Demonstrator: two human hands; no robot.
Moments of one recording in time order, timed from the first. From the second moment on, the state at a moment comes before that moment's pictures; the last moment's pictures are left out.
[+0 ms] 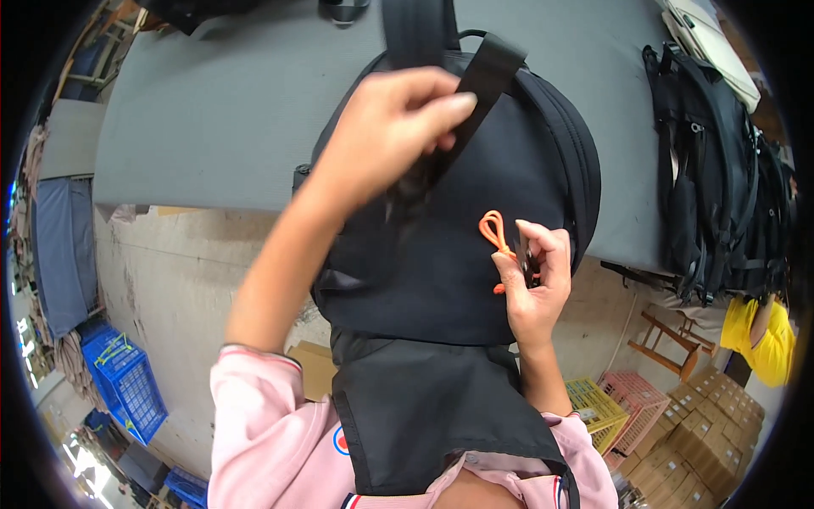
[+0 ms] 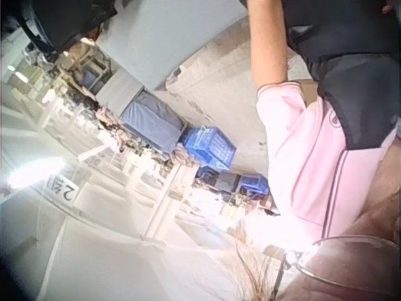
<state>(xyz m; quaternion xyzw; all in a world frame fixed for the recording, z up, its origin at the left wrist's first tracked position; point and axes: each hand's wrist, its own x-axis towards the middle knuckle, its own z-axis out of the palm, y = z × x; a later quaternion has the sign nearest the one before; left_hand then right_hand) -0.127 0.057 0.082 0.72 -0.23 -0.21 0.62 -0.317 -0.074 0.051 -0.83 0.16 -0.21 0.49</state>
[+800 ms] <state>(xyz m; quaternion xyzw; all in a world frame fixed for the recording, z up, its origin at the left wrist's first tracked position) -0.101 0.115 0.023 0.71 -0.18 -0.29 0.61 -0.253 -0.033 0.030 -0.88 0.02 -0.07 0.48</state>
